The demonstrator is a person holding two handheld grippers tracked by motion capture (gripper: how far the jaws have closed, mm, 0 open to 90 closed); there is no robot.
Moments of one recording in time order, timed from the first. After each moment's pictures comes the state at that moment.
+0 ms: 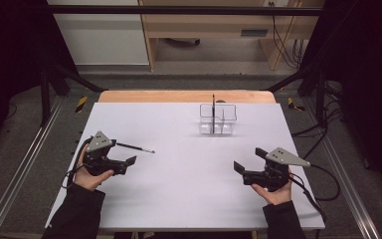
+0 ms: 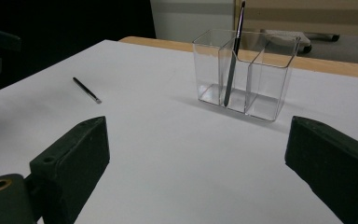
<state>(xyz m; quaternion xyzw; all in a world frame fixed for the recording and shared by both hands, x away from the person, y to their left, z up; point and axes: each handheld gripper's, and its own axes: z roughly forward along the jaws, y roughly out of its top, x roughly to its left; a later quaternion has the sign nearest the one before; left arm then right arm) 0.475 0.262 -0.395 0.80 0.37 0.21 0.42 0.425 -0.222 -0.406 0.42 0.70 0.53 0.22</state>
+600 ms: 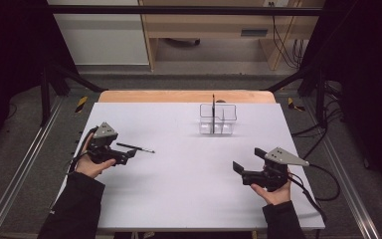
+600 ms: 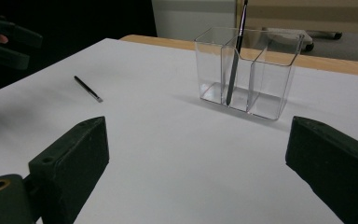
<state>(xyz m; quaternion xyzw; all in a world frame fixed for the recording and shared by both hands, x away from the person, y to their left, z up) 0.512 0.263 -0.401 0.82 0.37 0.20 0.38 0.426 -0.220 -0.406 0.42 0.70 0.53 0.22</state>
